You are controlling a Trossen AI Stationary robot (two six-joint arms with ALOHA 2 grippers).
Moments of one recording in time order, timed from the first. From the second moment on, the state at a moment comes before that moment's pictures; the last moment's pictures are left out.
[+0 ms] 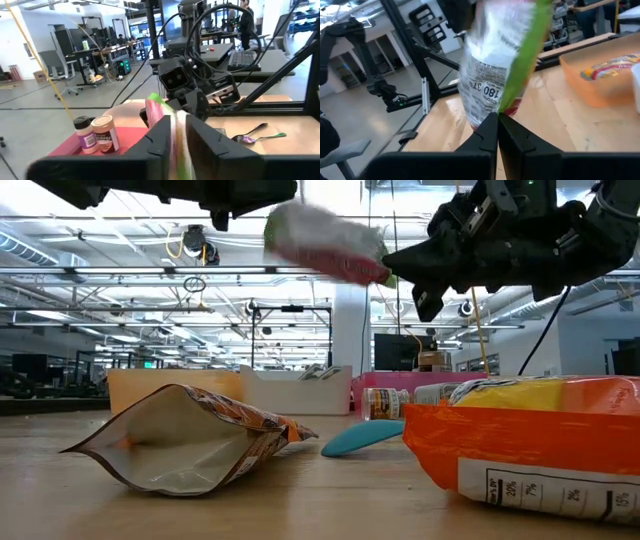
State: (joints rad) left arm -0.23 1.31 0.63 0.73 -0.43 0.14; right arm -0.09 1.39 0.37 1.01 -0.26 0.35
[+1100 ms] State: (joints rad) left arm -0.16 1.32 0.71 0.32 -0.28 -0.12; right arm -0.10 1.33 0.59 0.48 -0.26 0.14
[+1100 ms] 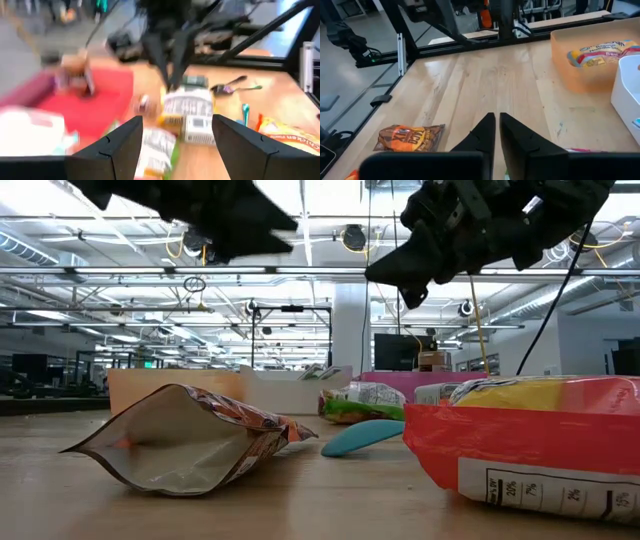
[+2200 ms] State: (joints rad) left arm 0.16 1.83 0.71 0.55 -0.09 -0.72; right arm -0.08 1.33 0.59 0.50 -0.26 0.12
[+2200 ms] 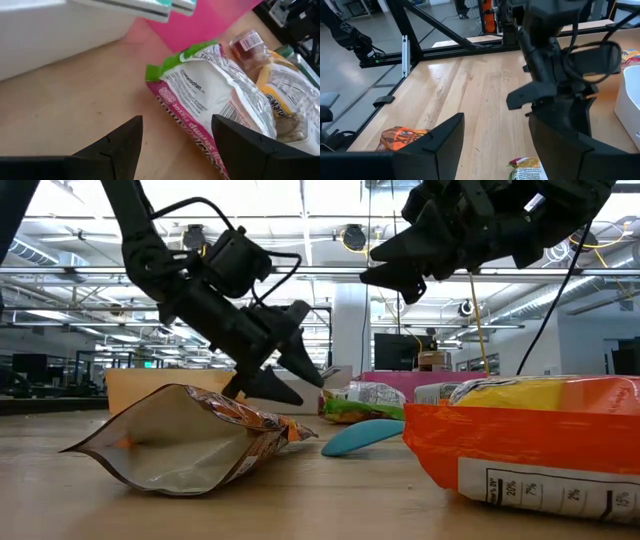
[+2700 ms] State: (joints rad) left arm 0.16 1.84 0.80 0.48 -0.11 -0.71; right arm -0.08 1.33 0.59 0.54 -0.26 0.12
